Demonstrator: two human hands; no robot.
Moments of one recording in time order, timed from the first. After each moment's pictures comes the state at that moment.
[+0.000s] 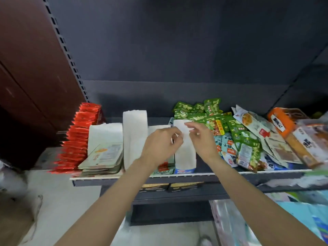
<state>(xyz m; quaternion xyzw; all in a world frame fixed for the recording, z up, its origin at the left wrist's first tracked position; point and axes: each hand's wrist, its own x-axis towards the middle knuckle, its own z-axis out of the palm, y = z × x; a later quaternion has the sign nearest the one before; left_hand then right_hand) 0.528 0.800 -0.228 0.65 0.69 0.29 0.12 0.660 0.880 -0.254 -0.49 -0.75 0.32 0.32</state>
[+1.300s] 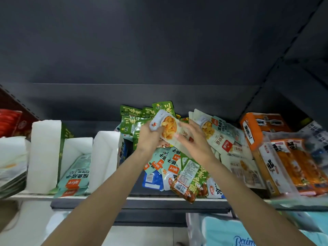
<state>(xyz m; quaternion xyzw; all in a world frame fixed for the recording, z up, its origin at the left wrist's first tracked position) 0.715 1.002 -0.258 0.23 0.67 0.57 0.41 0.855 1.056 -0.281 -0.46 -0.75 0.44 0.21</state>
